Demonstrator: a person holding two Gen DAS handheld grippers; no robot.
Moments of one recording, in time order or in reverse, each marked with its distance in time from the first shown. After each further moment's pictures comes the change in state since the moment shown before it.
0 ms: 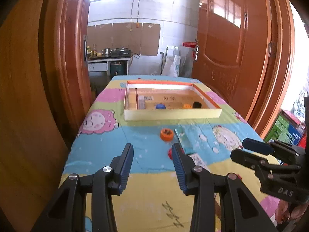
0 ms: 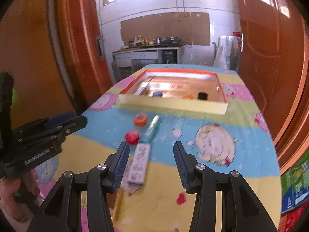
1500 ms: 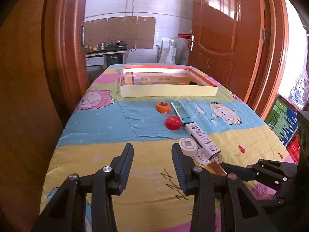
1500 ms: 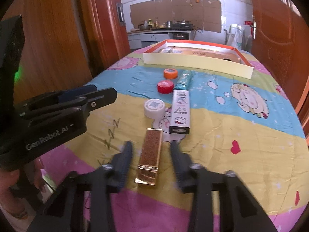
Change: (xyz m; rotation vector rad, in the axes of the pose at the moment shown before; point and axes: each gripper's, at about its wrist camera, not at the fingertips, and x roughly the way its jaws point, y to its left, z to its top) left arm 0.001 -0.004 -0.046 0.037 0.041 -0.024; right arm 0.029 0.051 -0.069 -0.041 0.109 0.019
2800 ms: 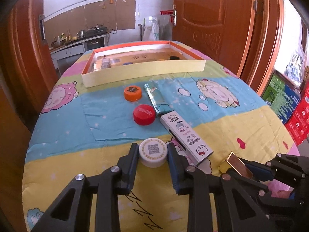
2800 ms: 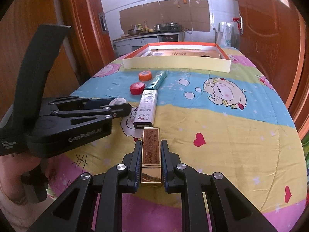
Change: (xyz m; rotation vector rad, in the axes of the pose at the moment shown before) left arm 0.059 -0.042 0.015 0.104 0.172 -0.054; right arm -0.017 -0.043 -0.012 0.077 -0.035 -0.007
